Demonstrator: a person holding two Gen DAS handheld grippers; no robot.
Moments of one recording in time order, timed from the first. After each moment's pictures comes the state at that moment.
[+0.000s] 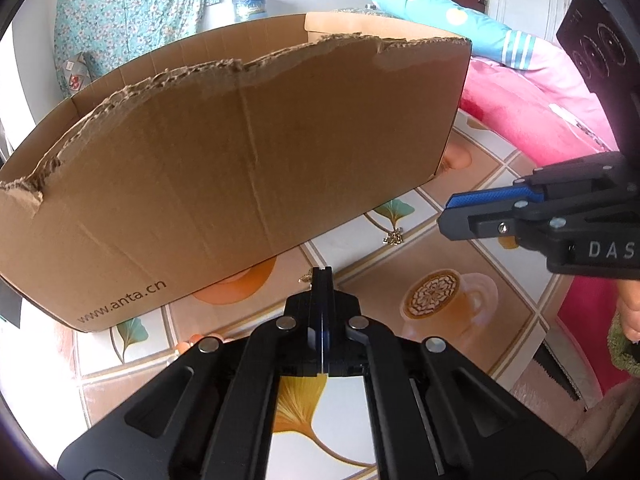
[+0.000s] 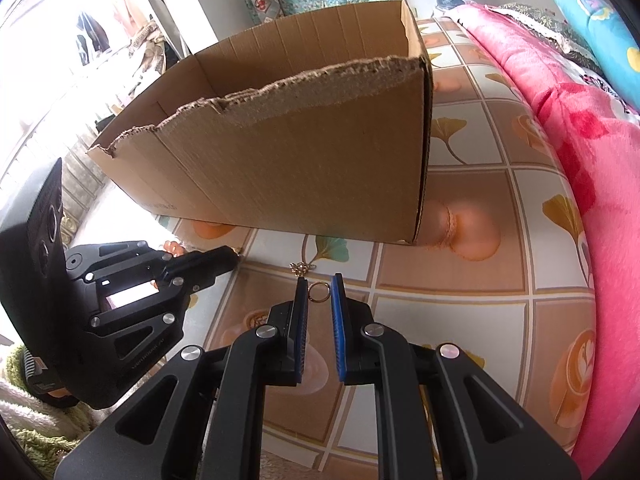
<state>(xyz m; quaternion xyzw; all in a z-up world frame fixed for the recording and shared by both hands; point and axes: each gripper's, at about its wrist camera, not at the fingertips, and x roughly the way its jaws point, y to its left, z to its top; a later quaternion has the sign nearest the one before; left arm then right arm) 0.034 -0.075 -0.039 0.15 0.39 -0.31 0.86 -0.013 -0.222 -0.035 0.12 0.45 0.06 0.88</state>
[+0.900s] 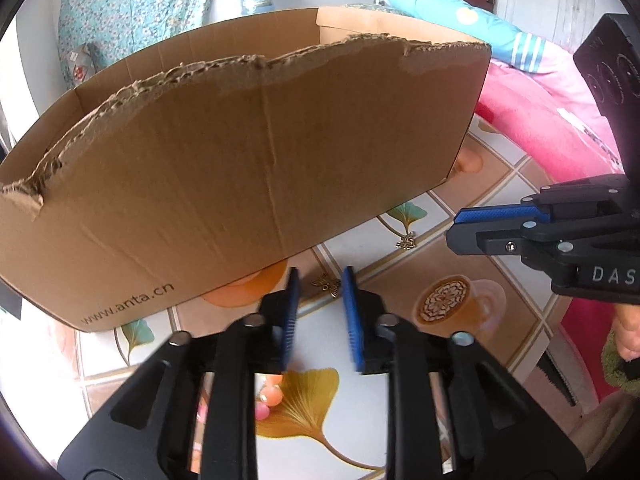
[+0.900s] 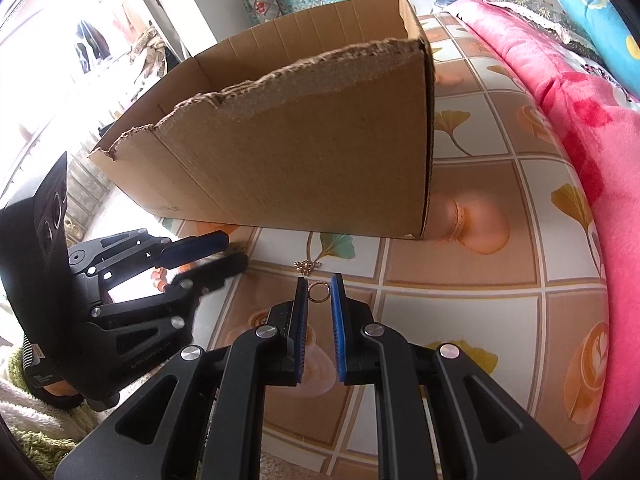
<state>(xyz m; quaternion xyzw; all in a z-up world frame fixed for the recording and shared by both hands) 0.047 -0.079 -0.036 0.15 0.40 -0.30 0.85 -0.008 -0.228 -0.045 0.14 0.45 0.07 0.88</state>
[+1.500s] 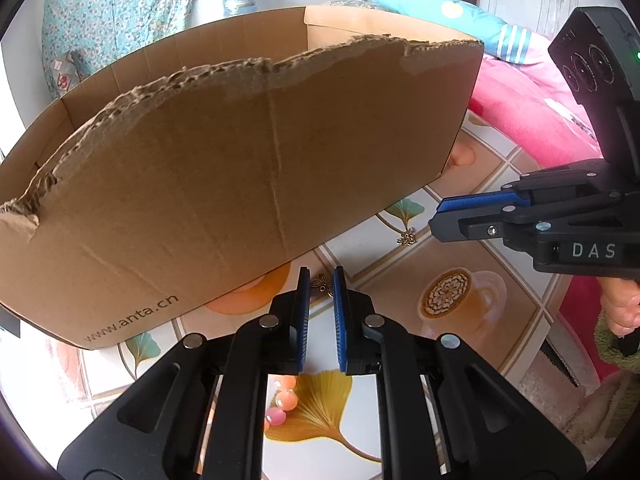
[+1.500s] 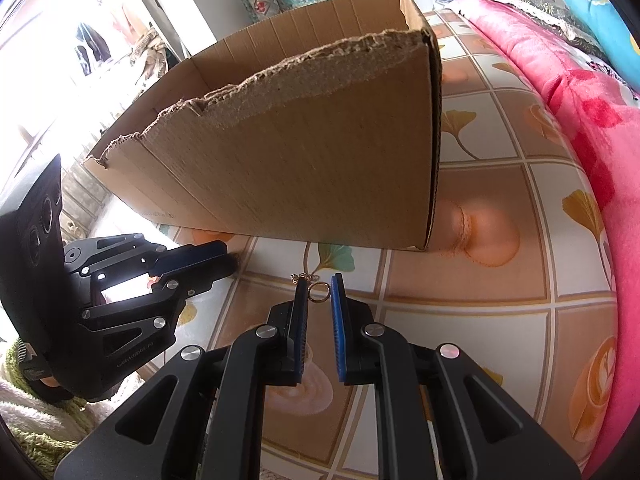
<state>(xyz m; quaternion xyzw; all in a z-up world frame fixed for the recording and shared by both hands) 0.053 -0.073 -0.034 0.16 0.40 -0.32 0.84 -0.001 -0.225 -0.046 0.14 0.45 0.07 0.88</state>
